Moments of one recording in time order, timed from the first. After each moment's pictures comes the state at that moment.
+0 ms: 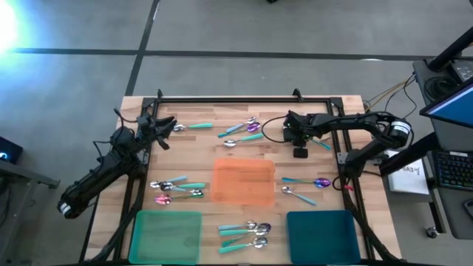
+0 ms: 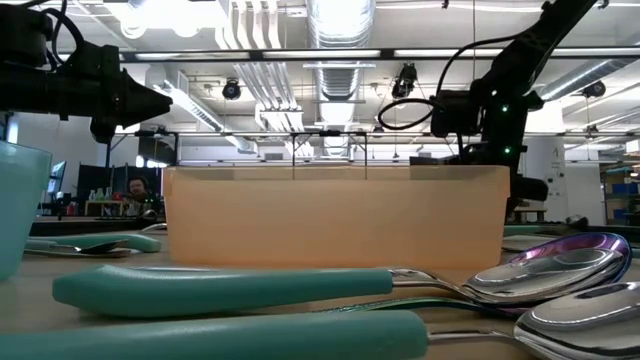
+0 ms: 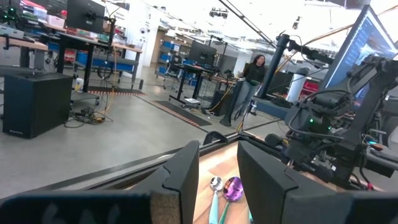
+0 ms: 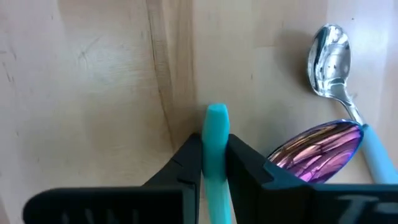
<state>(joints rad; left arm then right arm) 0.76 0.01 0.02 0.11 0.14 -0.27 -0.54 1.50 0.70 -0.52 0.09 -0.47</state>
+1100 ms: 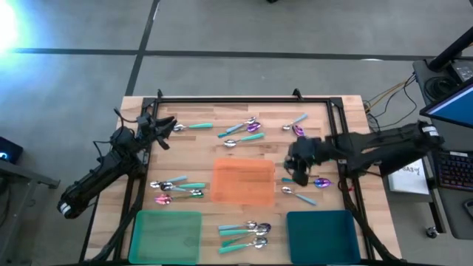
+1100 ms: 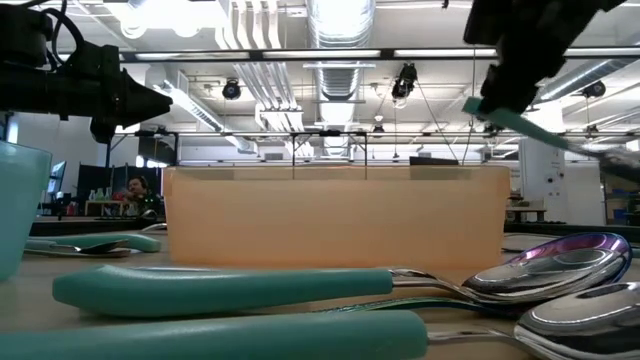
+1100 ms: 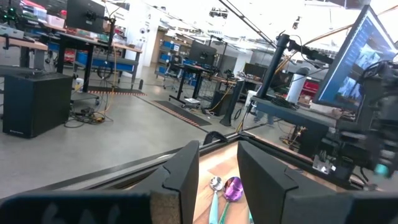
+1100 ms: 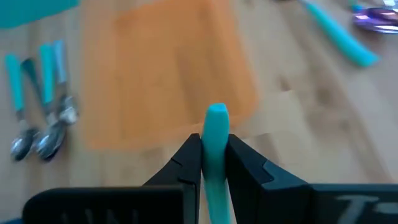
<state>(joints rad) 0.76 0.01 0.02 0.11 0.14 -0.27 0.13 1.05 0.78 -0.57 0.04 0.39</state>
